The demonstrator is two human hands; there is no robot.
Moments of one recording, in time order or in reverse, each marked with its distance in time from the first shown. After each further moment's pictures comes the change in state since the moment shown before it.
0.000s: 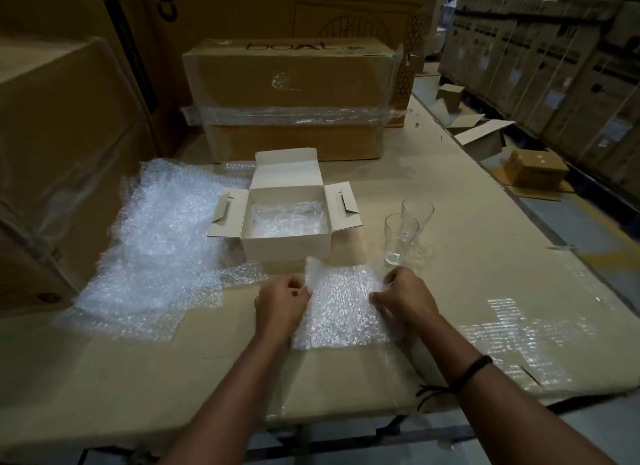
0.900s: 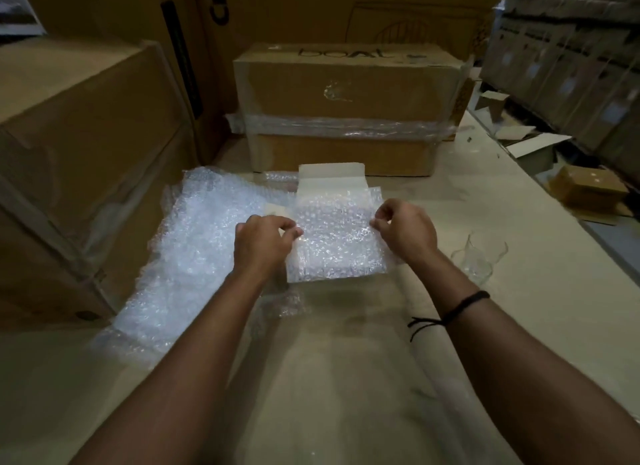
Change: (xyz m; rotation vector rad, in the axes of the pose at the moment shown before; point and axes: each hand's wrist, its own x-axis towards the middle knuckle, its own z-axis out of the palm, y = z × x) left_hand 0.147 0.007 -0.106 0.298 0.263 0.281; right_hand 0.097 -0.161 -0.011 0.000 0.212 -0.391
